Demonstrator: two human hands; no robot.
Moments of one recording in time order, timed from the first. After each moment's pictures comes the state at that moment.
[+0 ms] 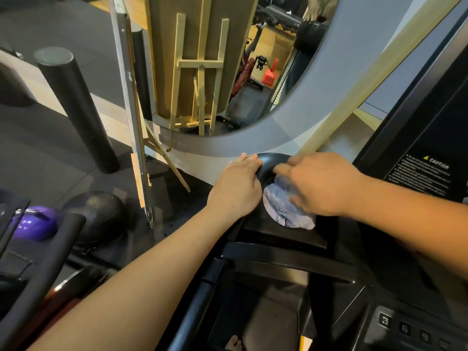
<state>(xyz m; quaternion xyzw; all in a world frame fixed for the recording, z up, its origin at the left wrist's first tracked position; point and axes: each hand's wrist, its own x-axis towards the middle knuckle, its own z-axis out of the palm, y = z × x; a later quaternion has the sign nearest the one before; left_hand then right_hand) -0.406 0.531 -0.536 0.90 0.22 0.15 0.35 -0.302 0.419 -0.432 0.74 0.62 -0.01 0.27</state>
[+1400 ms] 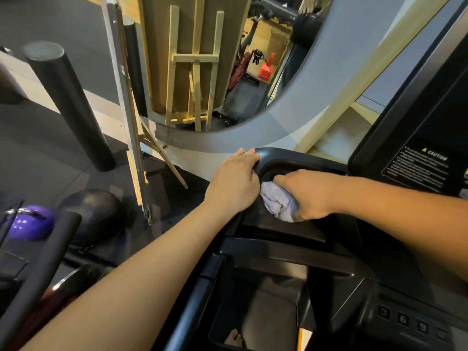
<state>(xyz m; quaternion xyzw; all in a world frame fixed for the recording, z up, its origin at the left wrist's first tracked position) -0.405 0.531 -0.539 0.89 0.23 0.15 0.36 -0.289 0.420 -0.463 0.77 0.55 -0.21 0.26</state>
